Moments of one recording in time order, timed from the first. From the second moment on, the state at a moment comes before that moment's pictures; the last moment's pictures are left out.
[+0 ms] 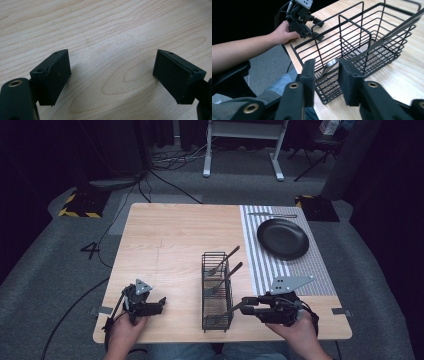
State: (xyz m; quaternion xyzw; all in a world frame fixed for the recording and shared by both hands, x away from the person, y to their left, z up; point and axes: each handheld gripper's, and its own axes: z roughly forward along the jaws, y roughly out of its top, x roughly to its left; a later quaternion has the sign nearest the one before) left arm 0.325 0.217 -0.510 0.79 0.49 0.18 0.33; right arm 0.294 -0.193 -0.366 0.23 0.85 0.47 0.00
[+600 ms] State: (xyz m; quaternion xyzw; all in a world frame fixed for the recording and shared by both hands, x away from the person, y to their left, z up) left arm 0.325 0.217 -0.510 0.79 0.49 0.18 0.33; right arm 0.302 -0.185 -0.366 0.25 0.84 0.48 -0.01
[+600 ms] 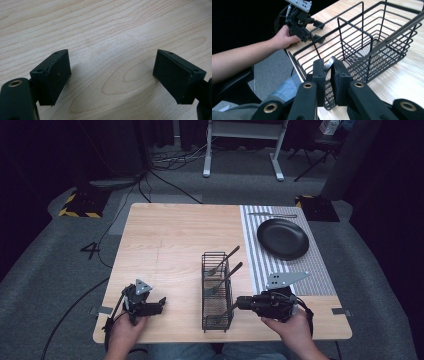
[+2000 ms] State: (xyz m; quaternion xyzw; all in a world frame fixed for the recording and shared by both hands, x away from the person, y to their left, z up) left arm 0.327 0.217 -0.509 0.79 0.49 0.18 0.32; right arm 0.298 -0.204 -0.300 0.25 0.80 0.54 0.04
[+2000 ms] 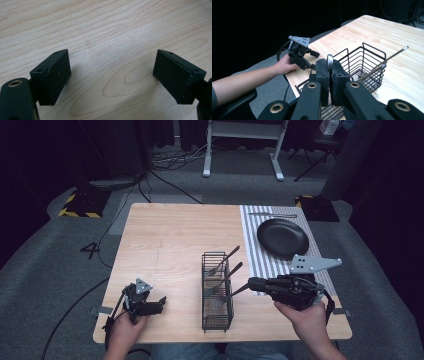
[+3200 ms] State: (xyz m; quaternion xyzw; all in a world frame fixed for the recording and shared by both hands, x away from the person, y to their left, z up) left arm 0.329 0.216 -0.509 0.79 0.50 0.18 0.32; right arm 0.302 -0.292 -0.270 0.34 0.75 0.56 0.10
